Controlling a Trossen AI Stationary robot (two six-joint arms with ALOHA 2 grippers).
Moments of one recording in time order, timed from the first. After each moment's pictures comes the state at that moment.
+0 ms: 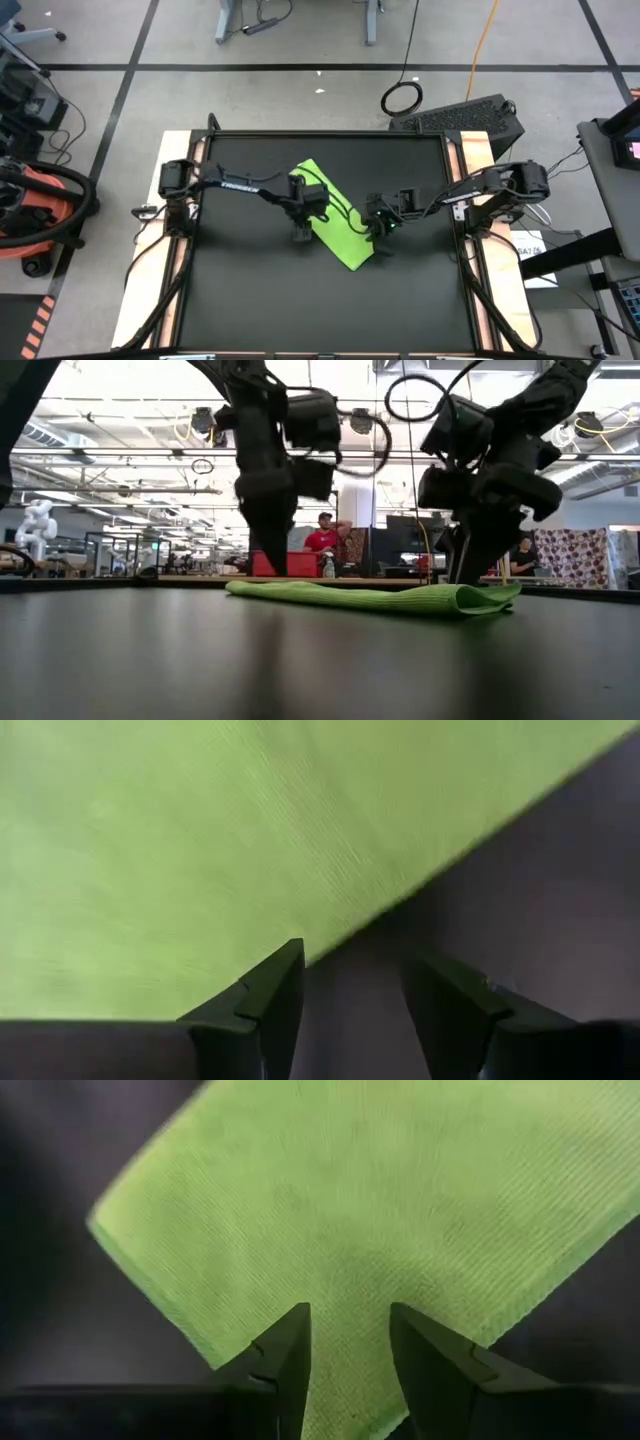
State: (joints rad) left arm 0.10 1.92 1.32 -0.73 0.08 0.01; right arm -0.06 1.53 0.66 -0.18 -0.24 0.13
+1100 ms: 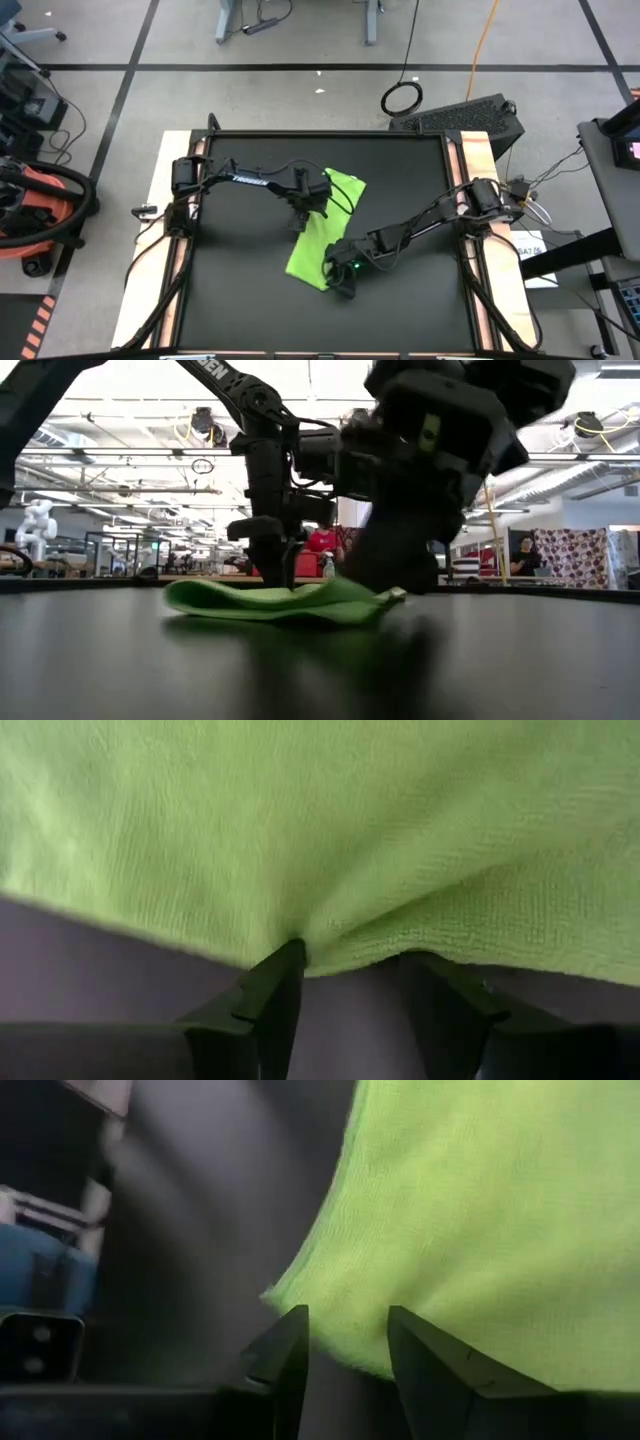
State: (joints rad) left arm 0.19 2.00 1.35 -0.76 -0.02 0.37; right arm 0.26 1.93 0.98 0.19 -0.20 0.59
